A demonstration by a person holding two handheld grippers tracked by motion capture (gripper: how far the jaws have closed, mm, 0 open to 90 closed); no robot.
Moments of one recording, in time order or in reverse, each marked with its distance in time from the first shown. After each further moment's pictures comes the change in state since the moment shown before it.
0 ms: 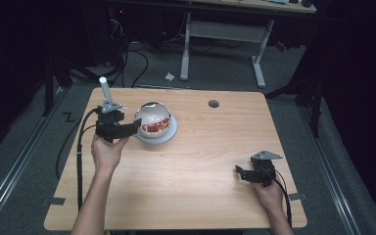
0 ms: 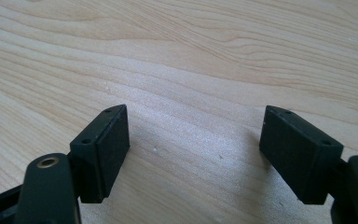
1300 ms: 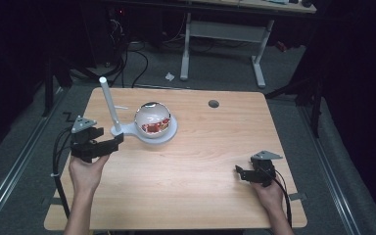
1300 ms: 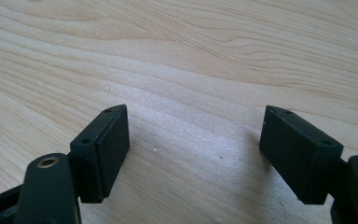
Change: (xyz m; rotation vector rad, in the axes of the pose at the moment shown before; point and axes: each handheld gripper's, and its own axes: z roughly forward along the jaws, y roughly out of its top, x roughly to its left) left arm 0.015 -0.040 -0.059 -0.015 0.008 -0.080; right arm 0.000 0.000 0.000 0.002 0.001 0.002
